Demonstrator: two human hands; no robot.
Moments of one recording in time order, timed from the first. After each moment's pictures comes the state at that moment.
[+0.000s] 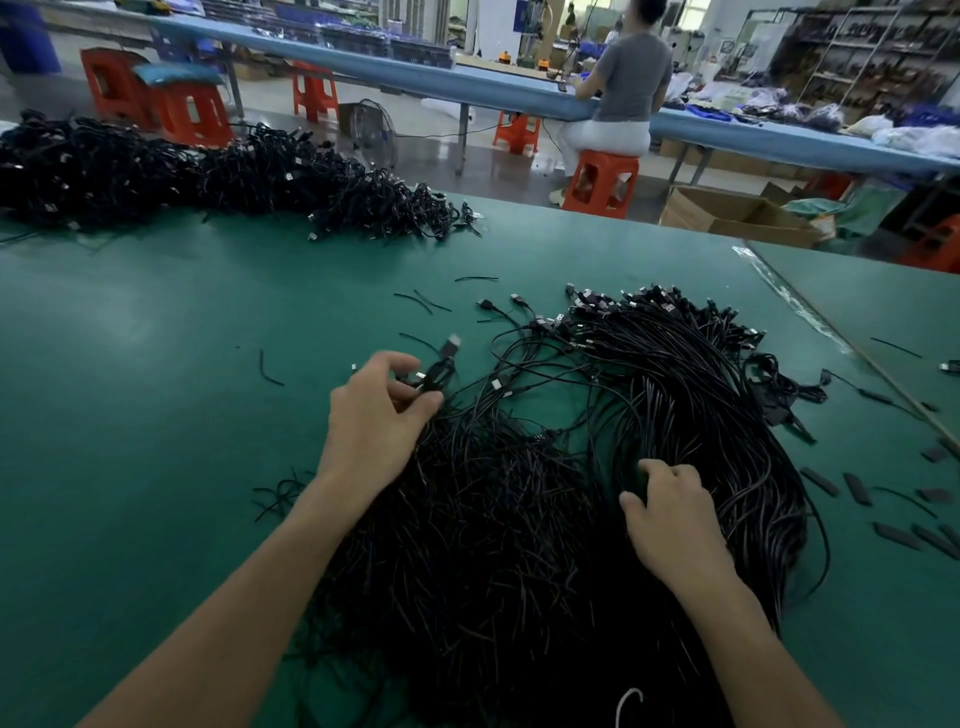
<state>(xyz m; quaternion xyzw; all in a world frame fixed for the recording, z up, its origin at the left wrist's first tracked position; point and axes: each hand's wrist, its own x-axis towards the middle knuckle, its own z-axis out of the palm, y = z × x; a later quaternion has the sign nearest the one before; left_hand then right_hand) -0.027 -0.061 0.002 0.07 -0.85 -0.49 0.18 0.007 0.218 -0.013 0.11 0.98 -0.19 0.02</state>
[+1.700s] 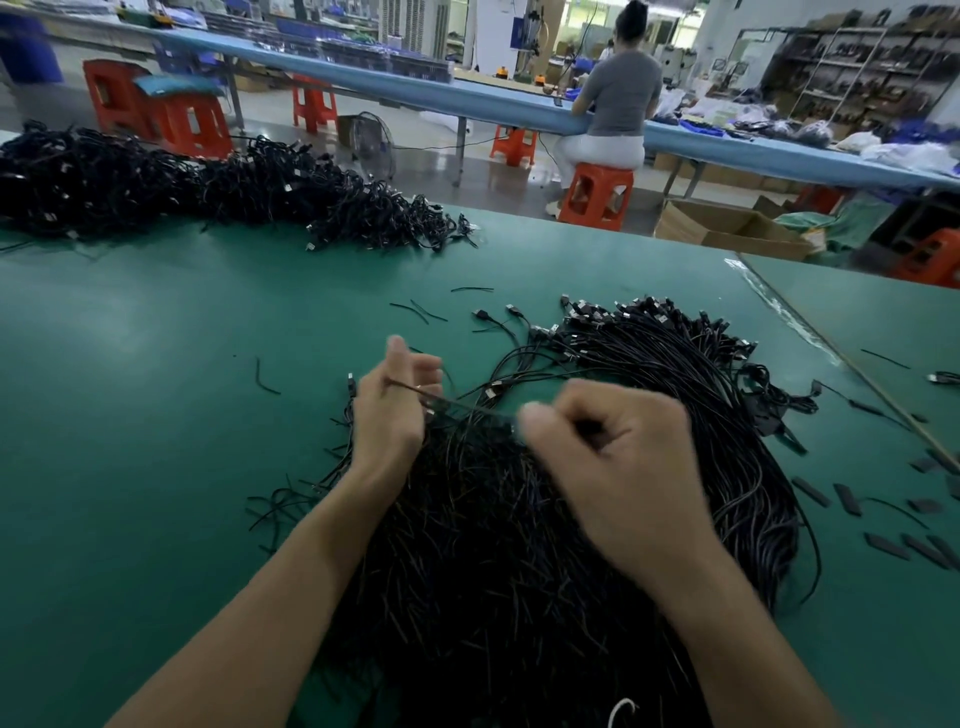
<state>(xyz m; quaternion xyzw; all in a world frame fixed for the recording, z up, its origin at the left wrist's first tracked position) -0.036 -0.030 0.015 0.08 -0.68 -0.71 0.16 0.043 0.132 0.100 -0.22 0.83 -0.48 -0.18</state>
